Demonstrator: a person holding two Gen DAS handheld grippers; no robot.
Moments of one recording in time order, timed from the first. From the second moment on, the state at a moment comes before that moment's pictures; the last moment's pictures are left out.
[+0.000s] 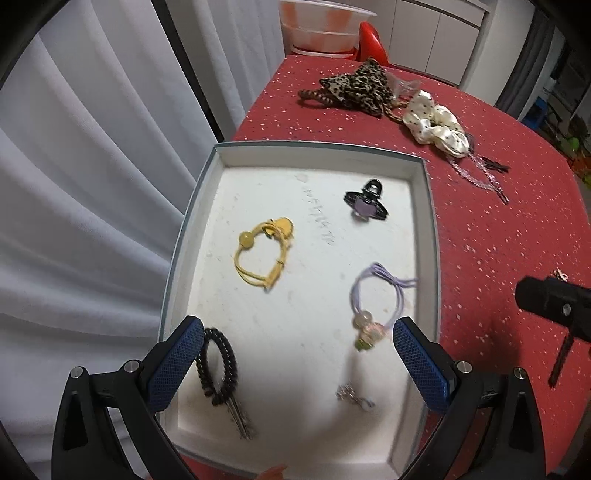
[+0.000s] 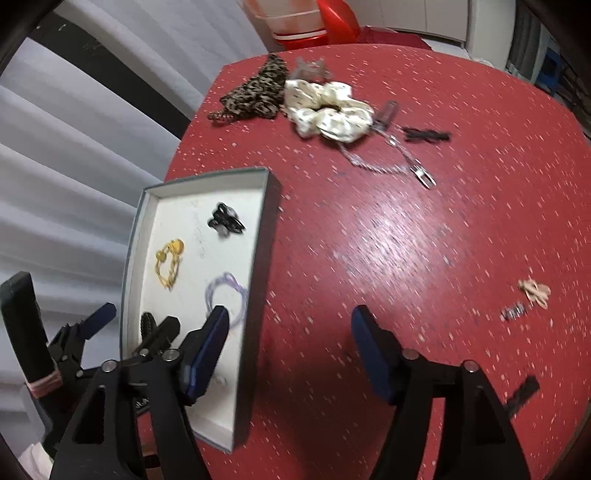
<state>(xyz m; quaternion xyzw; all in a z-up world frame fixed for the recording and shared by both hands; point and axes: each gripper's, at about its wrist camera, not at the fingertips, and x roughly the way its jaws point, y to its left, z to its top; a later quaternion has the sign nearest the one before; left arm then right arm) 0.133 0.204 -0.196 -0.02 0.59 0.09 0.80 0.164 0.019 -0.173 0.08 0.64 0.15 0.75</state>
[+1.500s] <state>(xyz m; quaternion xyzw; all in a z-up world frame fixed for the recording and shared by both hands) 0.104 0.017 -0.188 0.04 0.63 -0.06 0.77 0.045 -0.210 -0.216 0.18 0.68 -0.04 0.71</state>
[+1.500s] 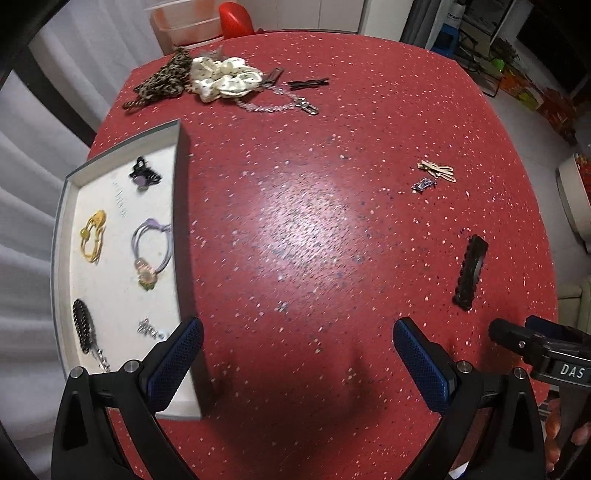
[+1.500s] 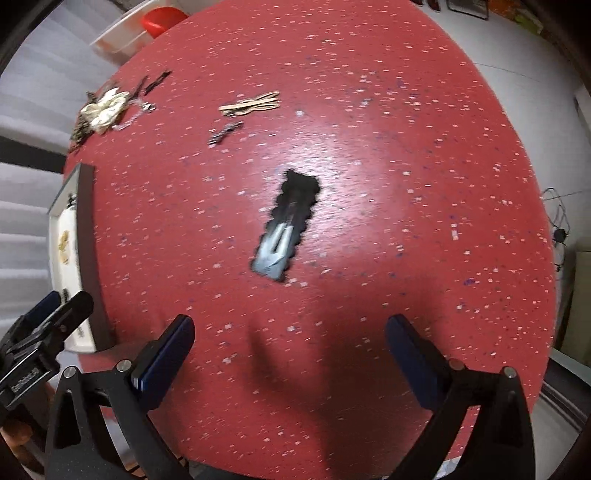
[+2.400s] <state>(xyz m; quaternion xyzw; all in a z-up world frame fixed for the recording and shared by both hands) 0.193 -0.071 -0.216 0.06 0.59 -0.17 0.79 0.091 -0.199 -0.263 0.08 0.65 -0.11 0.75</state>
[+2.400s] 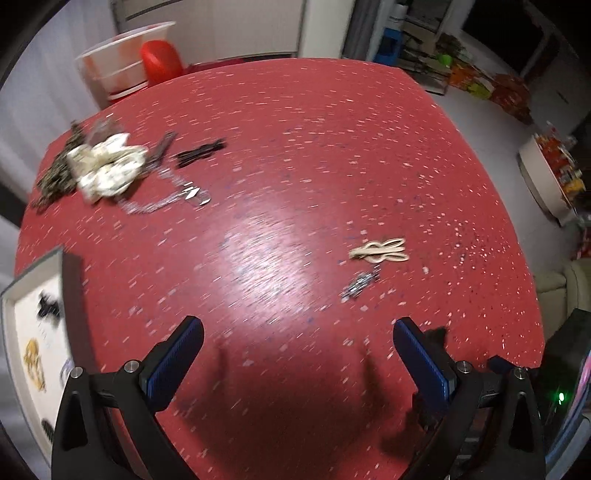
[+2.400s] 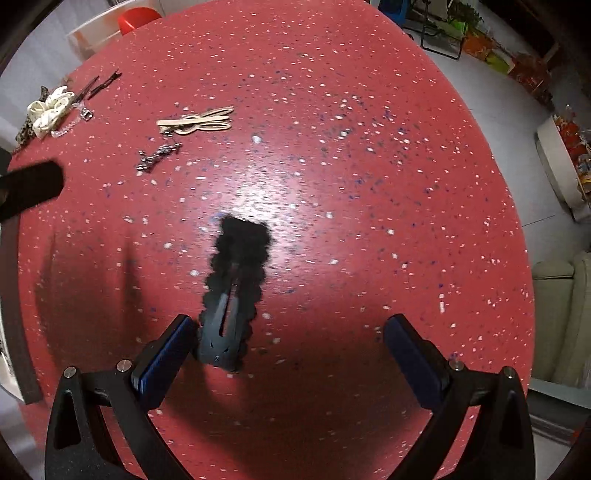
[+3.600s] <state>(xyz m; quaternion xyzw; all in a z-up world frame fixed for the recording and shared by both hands) 0.191 -0.128 -0.241 0.09 0.58 -0.20 0.78 0.080 -0.217 -0.258 0.08 0.65 -0.11 0.75</state>
